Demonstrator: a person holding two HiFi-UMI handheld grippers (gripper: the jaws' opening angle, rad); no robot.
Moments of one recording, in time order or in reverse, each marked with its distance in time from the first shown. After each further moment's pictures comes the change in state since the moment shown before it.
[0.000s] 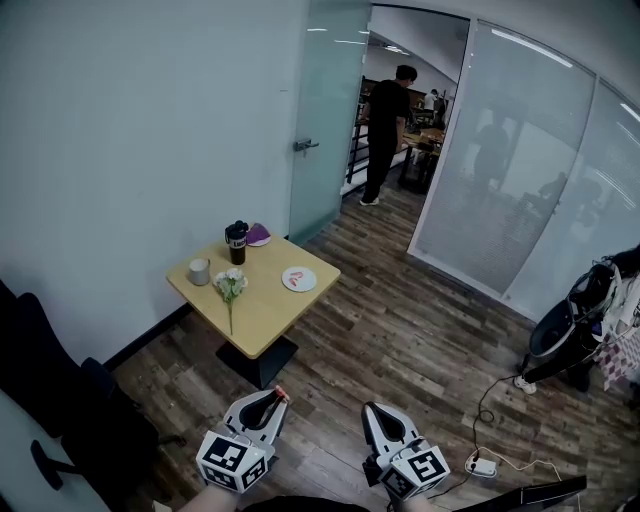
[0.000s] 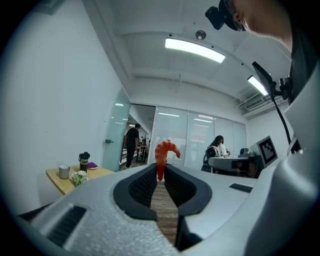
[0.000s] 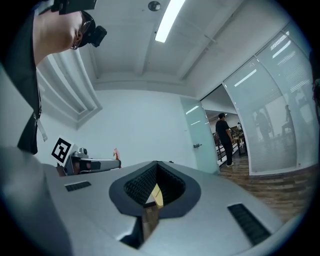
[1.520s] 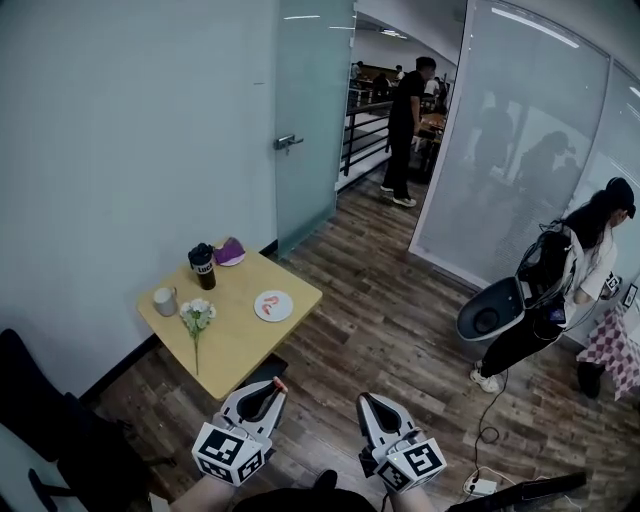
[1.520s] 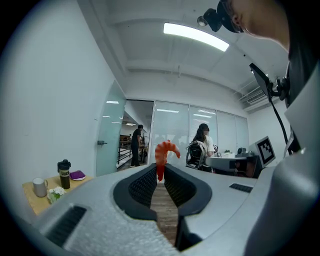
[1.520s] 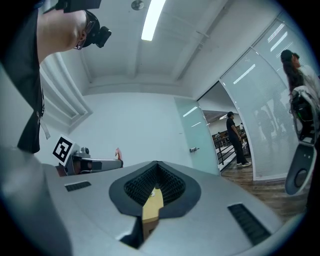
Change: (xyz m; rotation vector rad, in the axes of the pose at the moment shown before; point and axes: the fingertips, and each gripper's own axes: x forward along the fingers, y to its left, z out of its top) left arm 0.232 0.035 0.022 0.055 0.027 -0.018; right arm 0.119 -0.195 0.037 0.042 -0.064 0.043
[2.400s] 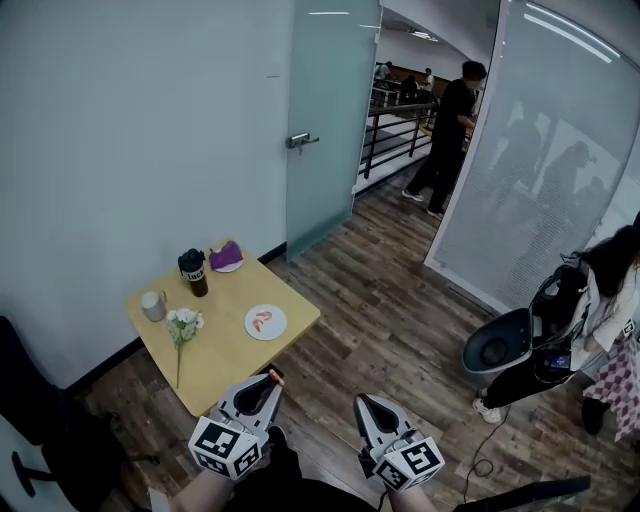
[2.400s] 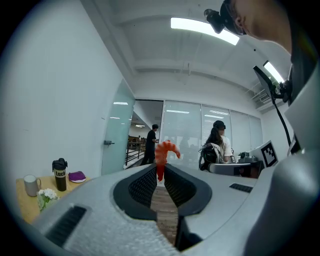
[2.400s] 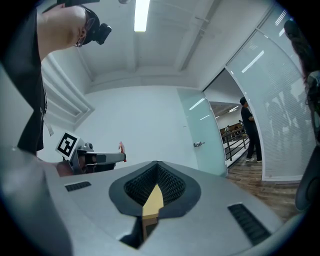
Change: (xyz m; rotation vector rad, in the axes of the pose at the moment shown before) left arm 0.129 0.042 -0.010 -0.037 -0.025 0.117; right arm 0.070 -0.129 -0.023 -0.009 0.103 0.103
